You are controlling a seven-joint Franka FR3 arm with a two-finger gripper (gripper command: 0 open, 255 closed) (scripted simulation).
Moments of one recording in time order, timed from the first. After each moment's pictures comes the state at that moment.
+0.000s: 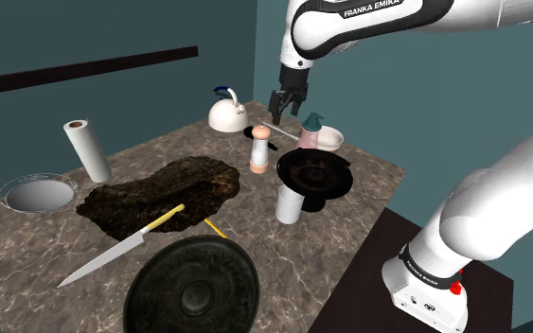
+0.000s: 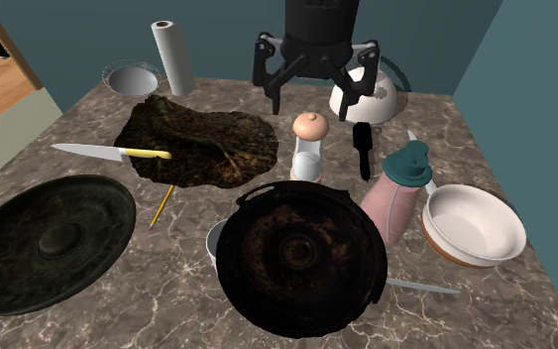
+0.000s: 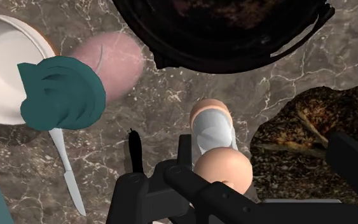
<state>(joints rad) -0.06 -0.18 0.09 -2.13 0.04 1.99 -0.01</state>
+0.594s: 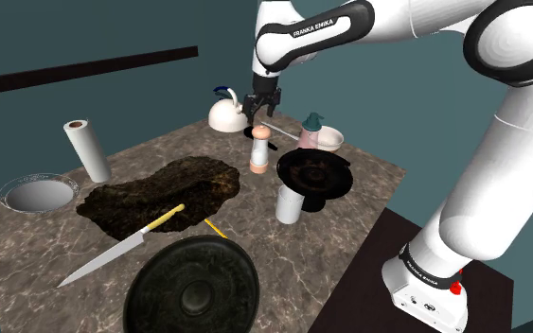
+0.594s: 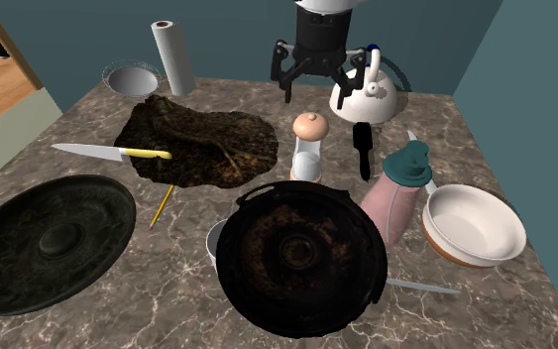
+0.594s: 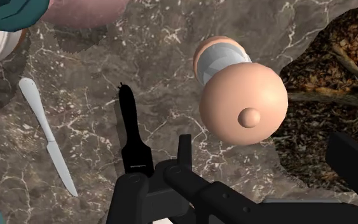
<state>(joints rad) -0.06 0.15 0.09 -1.87 -0.01 2.08 0.06</state>
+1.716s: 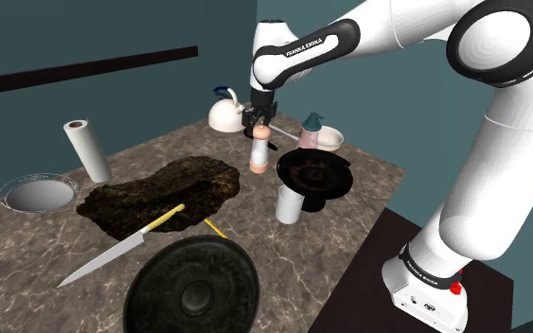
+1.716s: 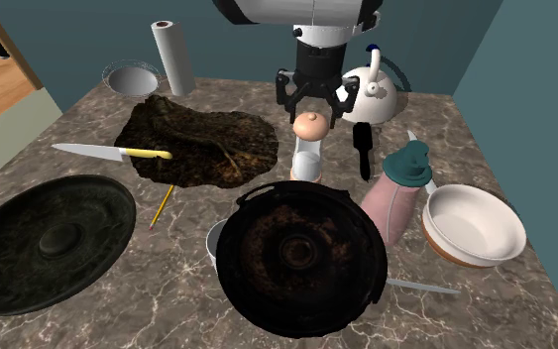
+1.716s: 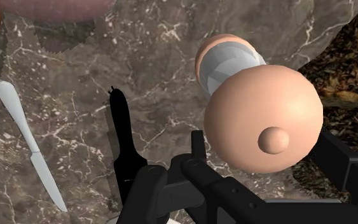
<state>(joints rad) -0.06 0.21 0.09 -1.90 -0.02 2.18 0.07</state>
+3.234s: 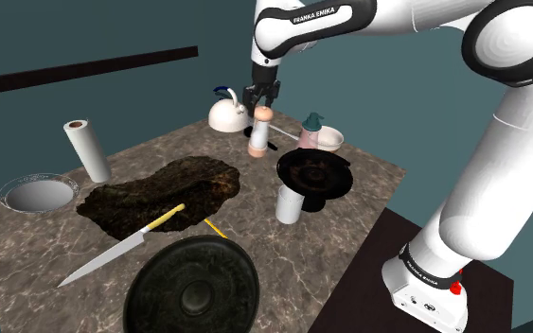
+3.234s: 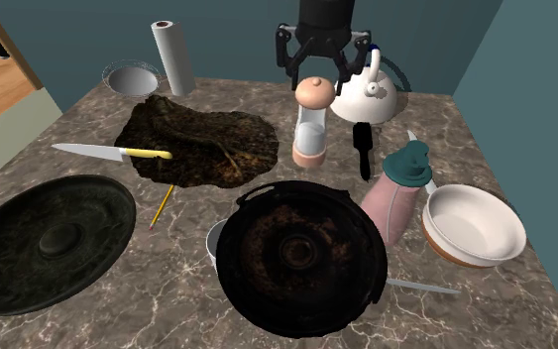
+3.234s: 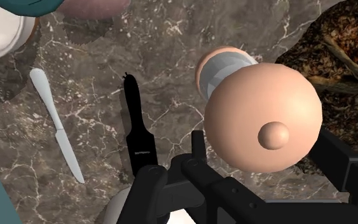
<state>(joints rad) -0.06 0.16 0.09 -1.79 -0.01 2.01 0.06</state>
